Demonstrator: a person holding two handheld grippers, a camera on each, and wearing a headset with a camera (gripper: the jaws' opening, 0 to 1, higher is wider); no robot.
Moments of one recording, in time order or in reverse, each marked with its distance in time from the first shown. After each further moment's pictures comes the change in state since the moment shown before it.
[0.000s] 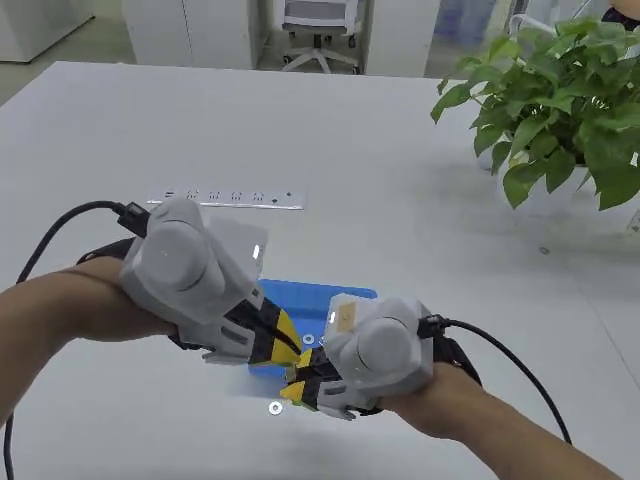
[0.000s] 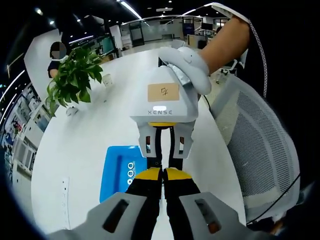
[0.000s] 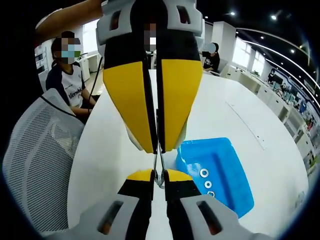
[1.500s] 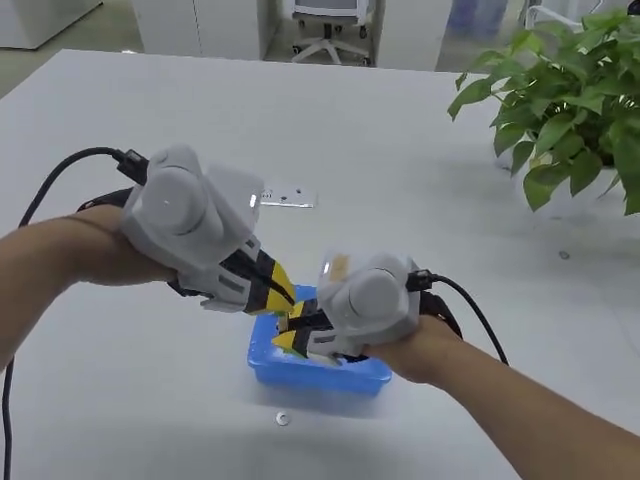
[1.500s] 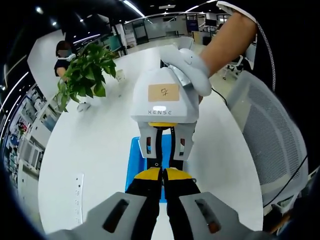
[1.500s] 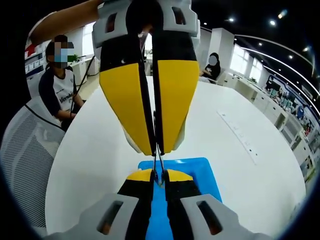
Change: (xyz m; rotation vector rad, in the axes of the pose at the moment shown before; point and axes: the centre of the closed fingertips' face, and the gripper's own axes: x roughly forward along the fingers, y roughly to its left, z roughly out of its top) left arm -0.010 0.060 -0.028 0.009 0.029 0.052; right arm 0.032 -0.064 0.020 -0.024 -0.055 -0.029
